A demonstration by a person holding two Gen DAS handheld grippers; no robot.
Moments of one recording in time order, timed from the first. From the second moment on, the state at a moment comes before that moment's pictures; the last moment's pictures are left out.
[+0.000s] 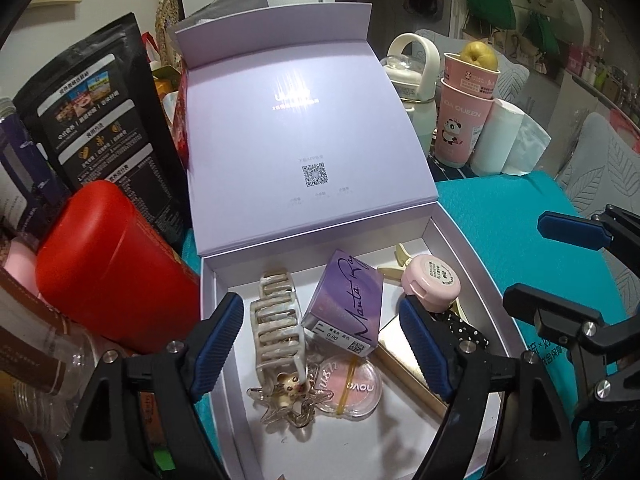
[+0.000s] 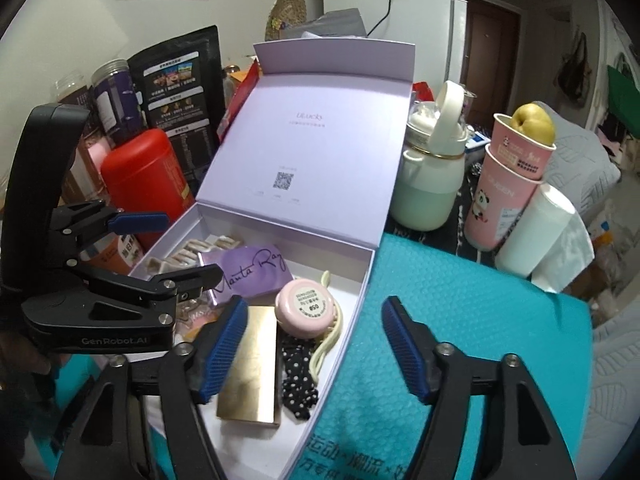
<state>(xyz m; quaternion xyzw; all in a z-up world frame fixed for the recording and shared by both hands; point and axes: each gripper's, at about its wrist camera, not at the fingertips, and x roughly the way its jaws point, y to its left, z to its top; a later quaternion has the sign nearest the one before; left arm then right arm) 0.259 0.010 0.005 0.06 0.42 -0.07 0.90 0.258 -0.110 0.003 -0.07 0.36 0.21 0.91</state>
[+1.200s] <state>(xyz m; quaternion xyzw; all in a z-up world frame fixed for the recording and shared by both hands) 0.130 0.029 0.097 0.05 0.30 -0.03 0.95 0.138 -0.114 0.085 -0.05 0.26 0.18 0.95</state>
